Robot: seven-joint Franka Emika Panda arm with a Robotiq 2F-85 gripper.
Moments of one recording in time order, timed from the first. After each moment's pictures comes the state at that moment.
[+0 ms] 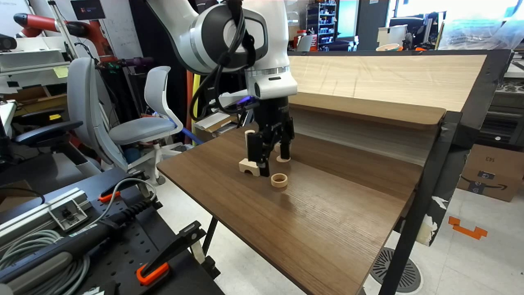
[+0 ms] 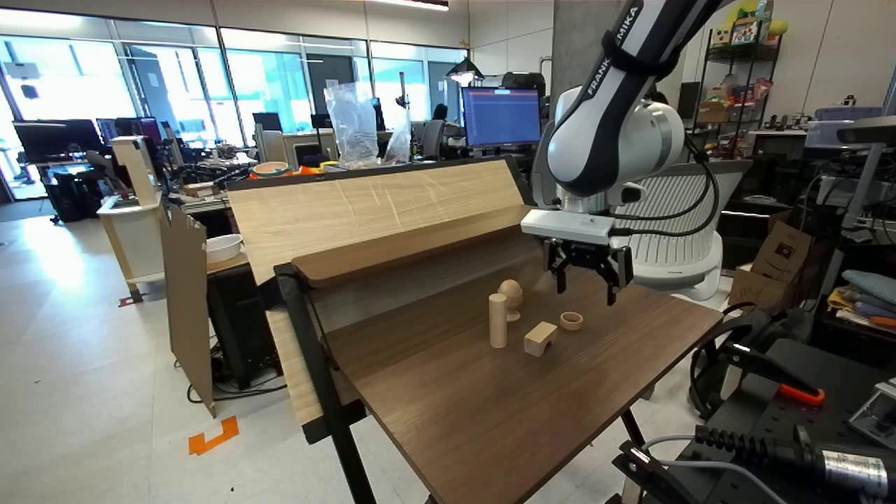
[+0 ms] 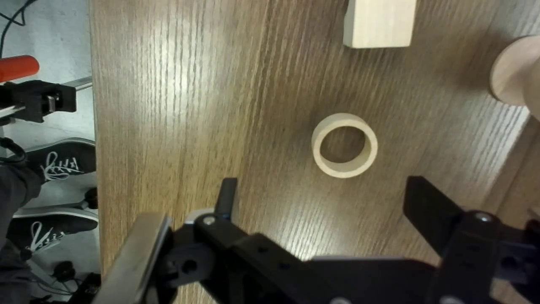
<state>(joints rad) 0.04 0.60 -0.17 -2.02 0.00 2.59 1.23</state>
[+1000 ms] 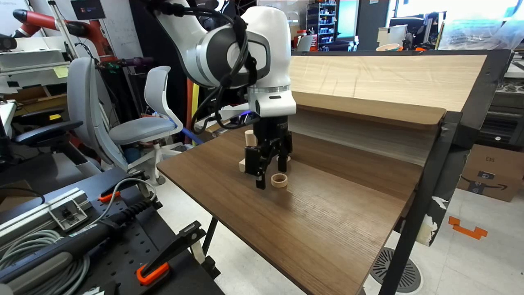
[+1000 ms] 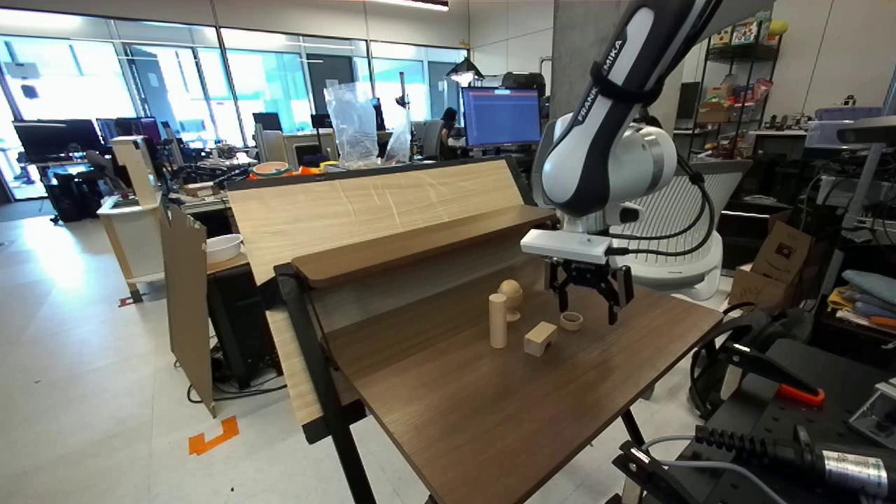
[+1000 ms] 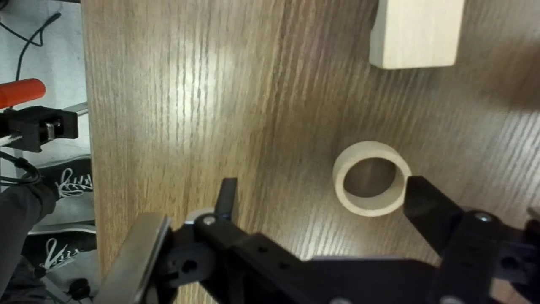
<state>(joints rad) 0.04 0.67 -0.17 -1.99 0.05 2.58 1.22</state>
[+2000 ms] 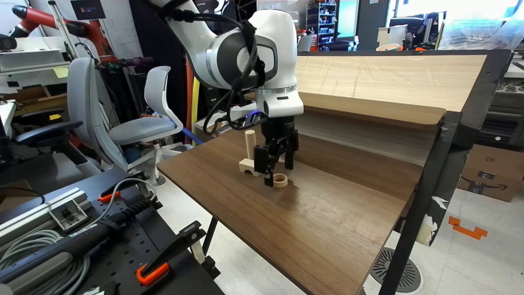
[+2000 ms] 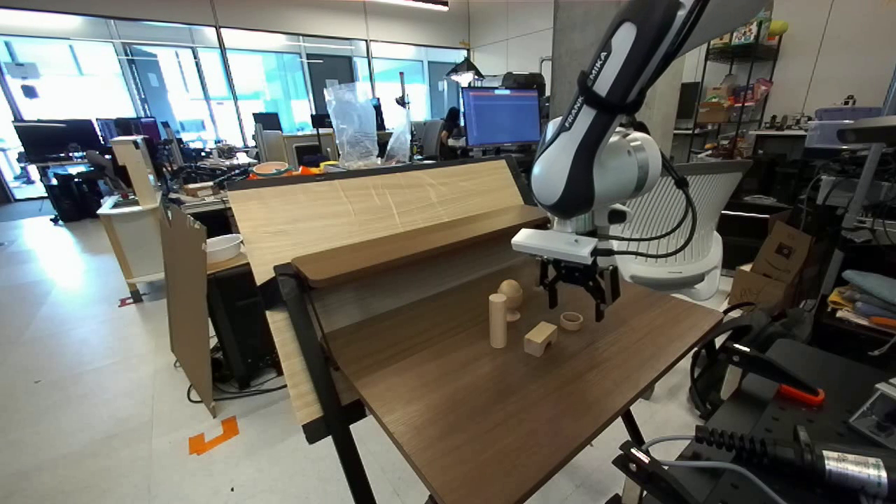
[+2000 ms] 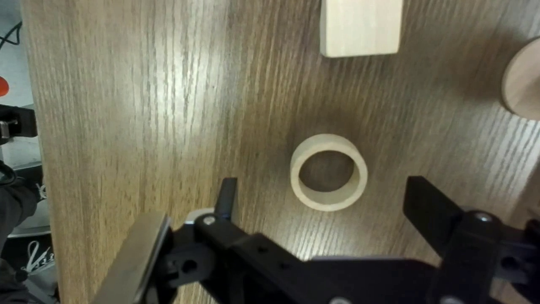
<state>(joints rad) 0.04 0.73 -0.17 -1.91 0.07 2.58 1.22</state>
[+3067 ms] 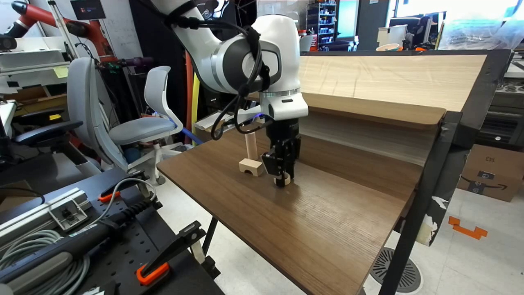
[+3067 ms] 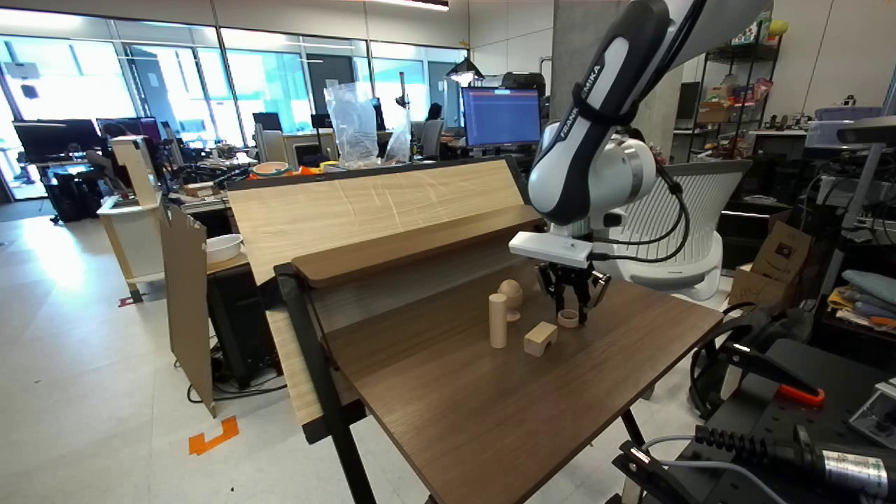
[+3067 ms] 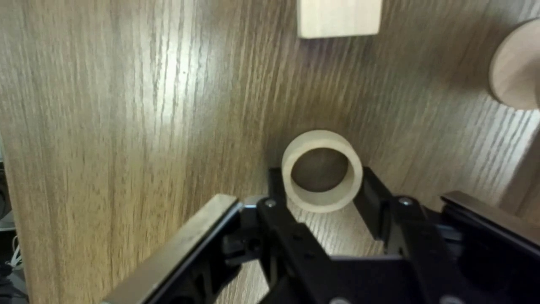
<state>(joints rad) 0.04 0.77 -0.18 -1.87 0.07 2.60 1.21</state>
